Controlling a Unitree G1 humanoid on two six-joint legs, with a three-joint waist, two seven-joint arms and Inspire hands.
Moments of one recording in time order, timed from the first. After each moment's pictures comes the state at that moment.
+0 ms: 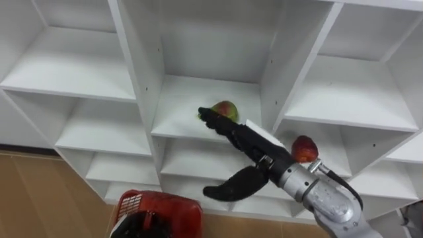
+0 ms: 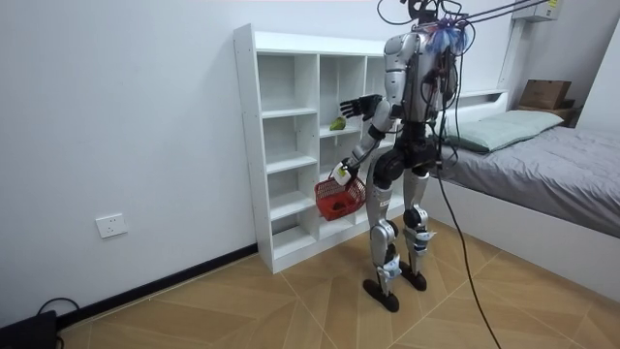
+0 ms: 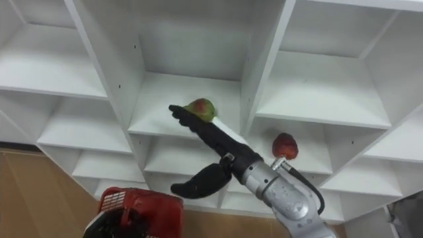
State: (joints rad) left arm 0.09 0.22 -0.16 0.93 -0.26 -0.15 -0.08; right arm 0.06 -0.35 0.31 -0.03 -0.01 -0.11 0.30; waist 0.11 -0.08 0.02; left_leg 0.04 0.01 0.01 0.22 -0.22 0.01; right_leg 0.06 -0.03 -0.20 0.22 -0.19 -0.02
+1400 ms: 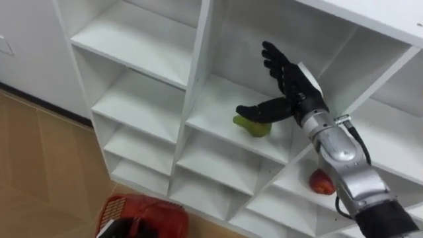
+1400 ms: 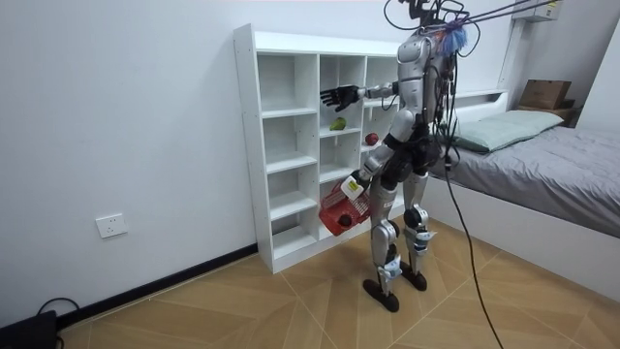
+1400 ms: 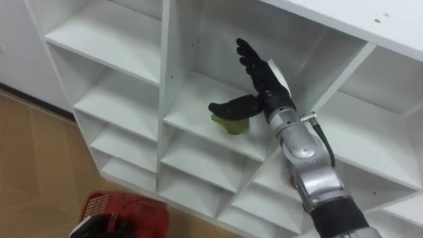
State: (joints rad) left arm 0.13 0.27 -0.08 0.85 -0.11 -0.07 -0.14; right arm -0.35 -0.35 0.26 0.43 0.16 -0.11 -0.03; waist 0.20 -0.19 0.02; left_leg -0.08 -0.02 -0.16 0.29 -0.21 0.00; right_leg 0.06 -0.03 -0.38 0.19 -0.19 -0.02
